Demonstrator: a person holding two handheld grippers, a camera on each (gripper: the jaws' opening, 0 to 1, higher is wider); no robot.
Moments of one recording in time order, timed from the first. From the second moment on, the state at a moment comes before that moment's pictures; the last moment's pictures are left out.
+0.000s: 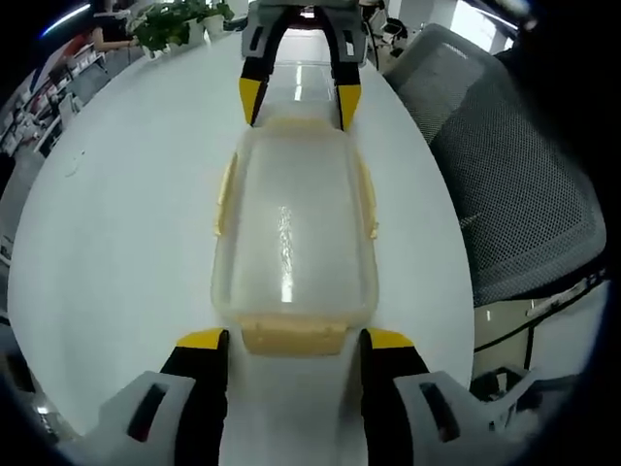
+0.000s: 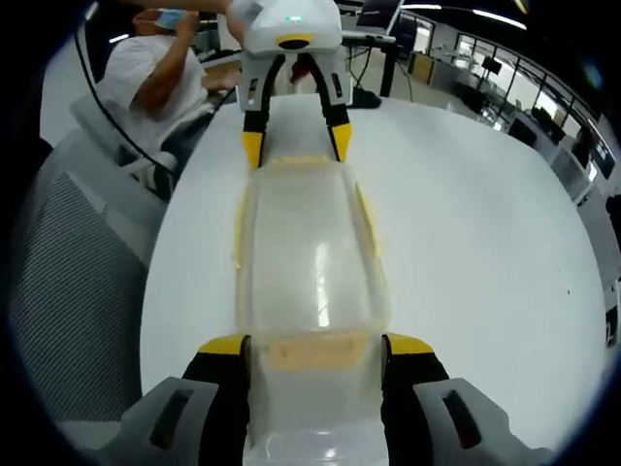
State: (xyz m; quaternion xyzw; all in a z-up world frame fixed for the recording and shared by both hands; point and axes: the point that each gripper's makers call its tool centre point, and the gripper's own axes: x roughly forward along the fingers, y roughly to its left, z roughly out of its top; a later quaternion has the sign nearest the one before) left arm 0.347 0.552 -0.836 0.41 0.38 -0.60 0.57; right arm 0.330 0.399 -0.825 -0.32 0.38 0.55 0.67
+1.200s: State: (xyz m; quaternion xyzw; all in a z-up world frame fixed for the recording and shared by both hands) left arm 0.348 0.548 -0.836 0.44 0.39 -0.60 0.54; right arm 0.326 0.394 -0.838 -0.37 0.40 0.56 0.62
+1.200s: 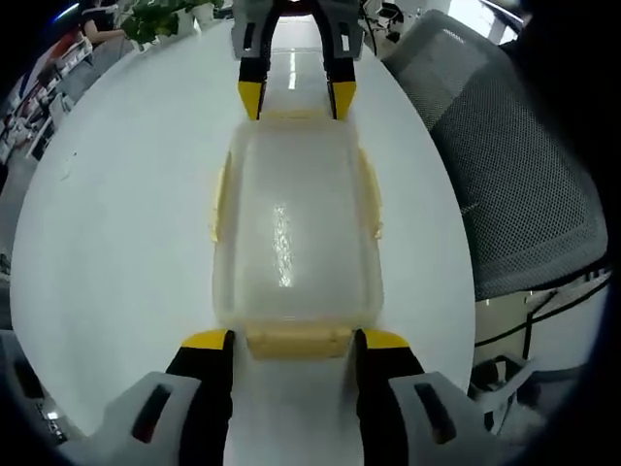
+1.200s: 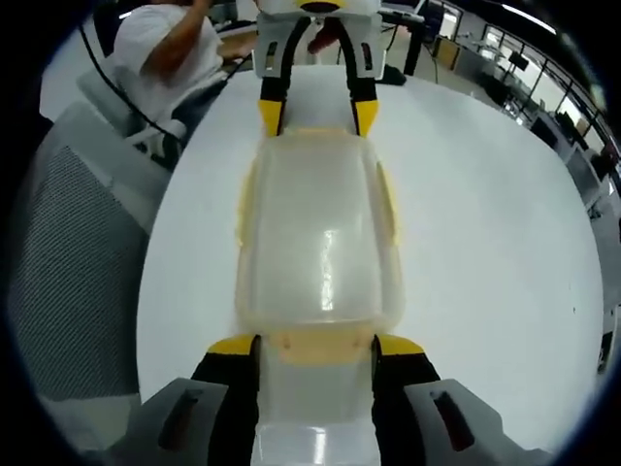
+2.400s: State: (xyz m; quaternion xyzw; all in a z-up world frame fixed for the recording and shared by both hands) left arm 0.349 0.551 -0.838 0.45 0.40 -0.59 0.54; right arm 0.328 0.392 -0.840 -0.39 0.43 0.55 0.60
